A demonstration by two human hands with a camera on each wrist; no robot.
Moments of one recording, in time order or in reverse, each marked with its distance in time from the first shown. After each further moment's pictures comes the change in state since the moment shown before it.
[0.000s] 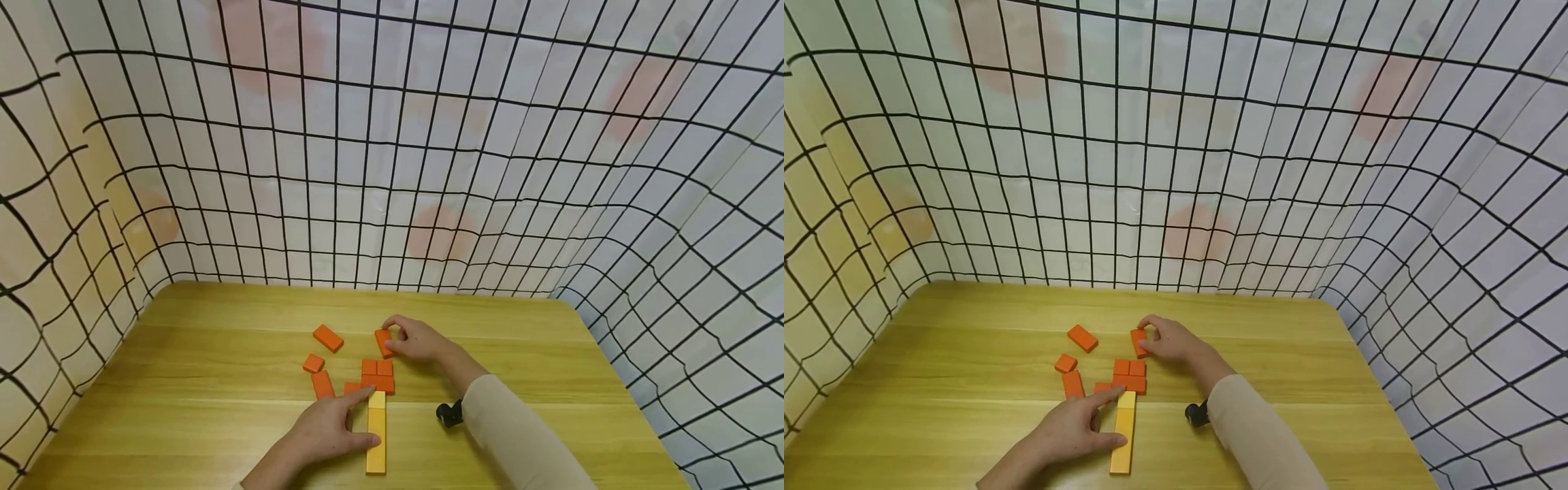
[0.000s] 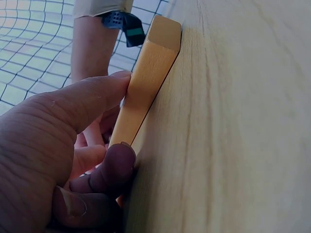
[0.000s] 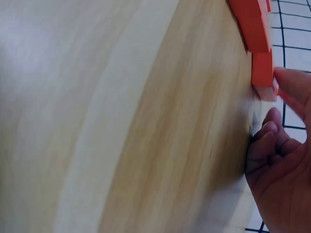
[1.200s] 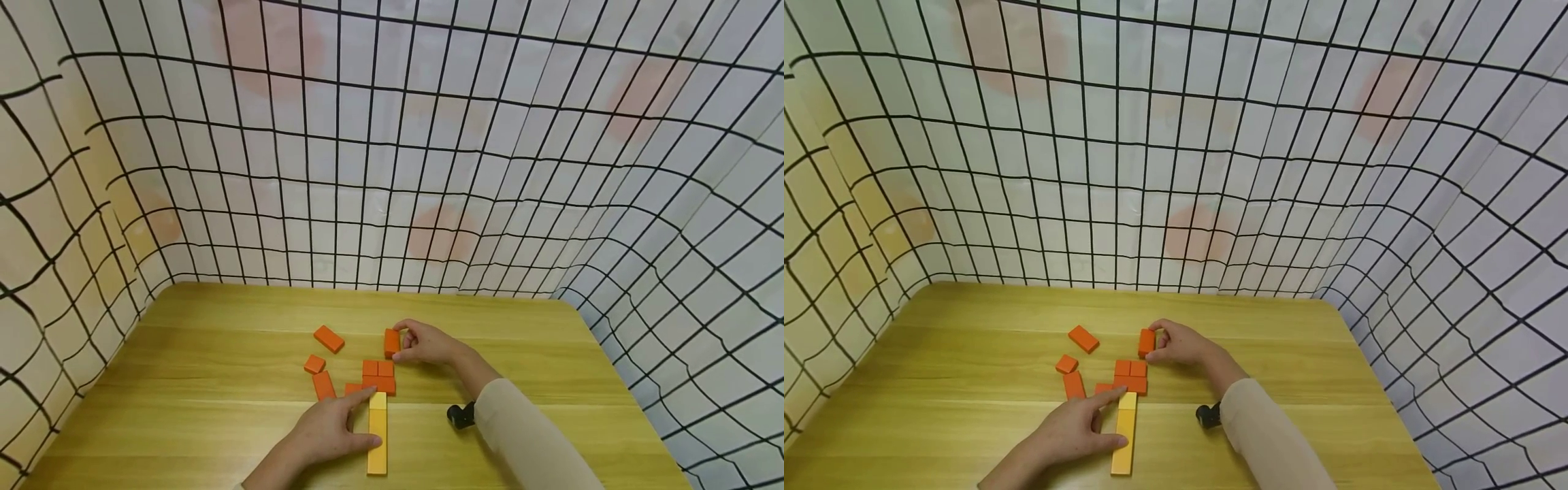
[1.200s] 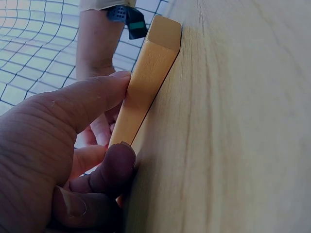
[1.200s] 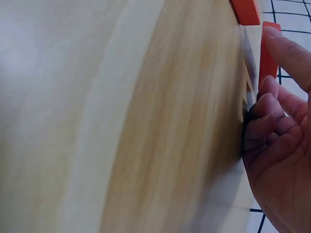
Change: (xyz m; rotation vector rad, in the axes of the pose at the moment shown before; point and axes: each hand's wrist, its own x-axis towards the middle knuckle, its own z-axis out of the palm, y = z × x) left_hand -0.001 0.002 -0.001 -0.011 -0.014 -0.019; right_hand -0.013 0.012 -0.008 0.217 -0.062 0.039
